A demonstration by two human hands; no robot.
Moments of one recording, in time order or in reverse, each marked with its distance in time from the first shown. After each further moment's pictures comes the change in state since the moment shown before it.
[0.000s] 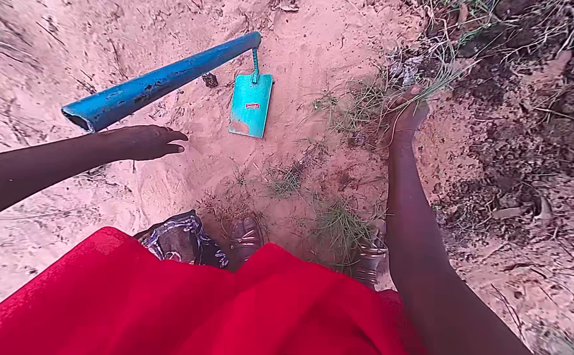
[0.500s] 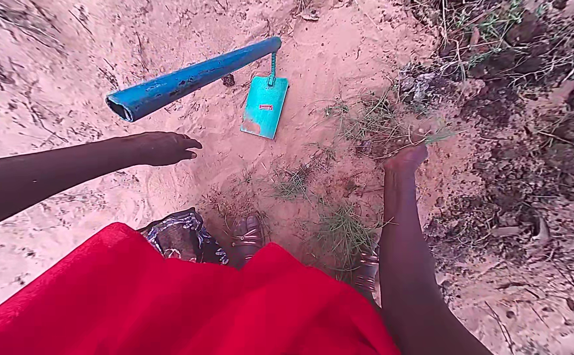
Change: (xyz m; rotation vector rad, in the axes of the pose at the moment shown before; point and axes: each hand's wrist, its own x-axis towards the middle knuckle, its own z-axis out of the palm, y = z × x) left_hand 0.012 -0.022 0.042 0.019 0.026 0.105; right_hand -0.054 -0.005 -0.011 0.252 0.276 0.380
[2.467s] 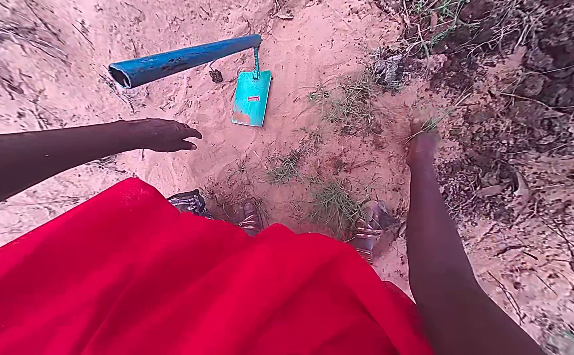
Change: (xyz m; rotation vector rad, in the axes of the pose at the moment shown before) left_hand -0.037 0.056 -0.031 0.108 -0.005 -0.011; right_hand 0.064 -0.018 -0.102 -0.559 -0.201 -0.210
